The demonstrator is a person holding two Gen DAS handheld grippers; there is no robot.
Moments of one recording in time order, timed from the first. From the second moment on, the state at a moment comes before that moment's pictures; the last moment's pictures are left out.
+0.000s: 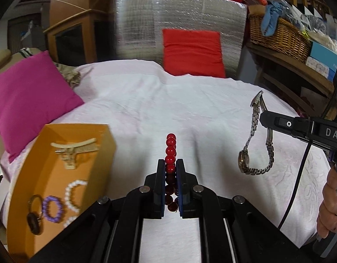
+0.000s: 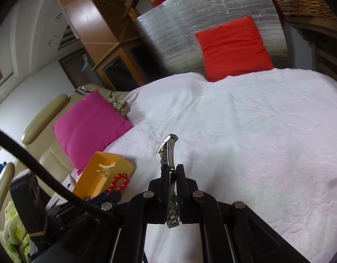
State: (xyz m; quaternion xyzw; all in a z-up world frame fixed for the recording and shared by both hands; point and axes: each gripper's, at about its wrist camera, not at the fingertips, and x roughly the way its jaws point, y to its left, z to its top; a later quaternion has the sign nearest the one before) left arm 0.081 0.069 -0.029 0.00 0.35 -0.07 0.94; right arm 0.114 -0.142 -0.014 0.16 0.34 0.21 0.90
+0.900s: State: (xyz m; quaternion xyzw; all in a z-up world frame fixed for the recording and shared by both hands) left arm 0.026 0.228 -0.022 -0.02 0.31 0.15 0.94; right arm 0.092 0.036 0.008 0.11 0.32 0.37 0.86
